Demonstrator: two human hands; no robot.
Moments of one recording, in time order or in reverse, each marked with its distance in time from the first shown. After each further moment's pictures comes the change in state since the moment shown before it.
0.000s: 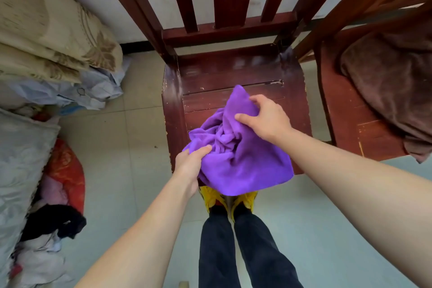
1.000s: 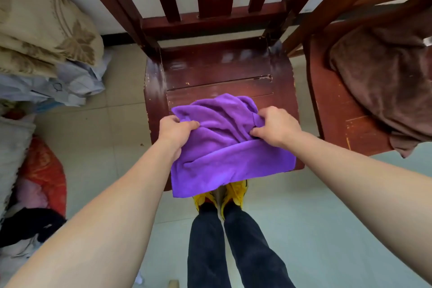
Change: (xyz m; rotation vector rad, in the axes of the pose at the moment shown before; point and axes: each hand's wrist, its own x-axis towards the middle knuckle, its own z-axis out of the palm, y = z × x) left_hand 0.042 0.046 0.025 0.370 0.089 0.238; right_hand -0.003 0.043 -0.016 -0.311 -0.170 0.056
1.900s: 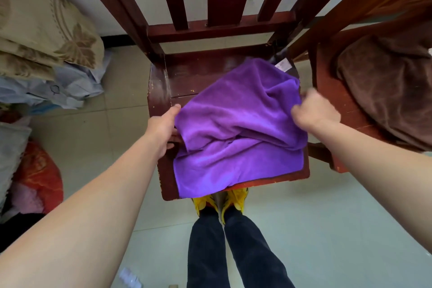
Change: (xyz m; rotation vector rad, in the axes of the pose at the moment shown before) left_hand 0.028 0.029 -0.036 0.056 -0.153 -0.231; right_hand 0.034 0.026 -0.045 0.017 0.289 0.381
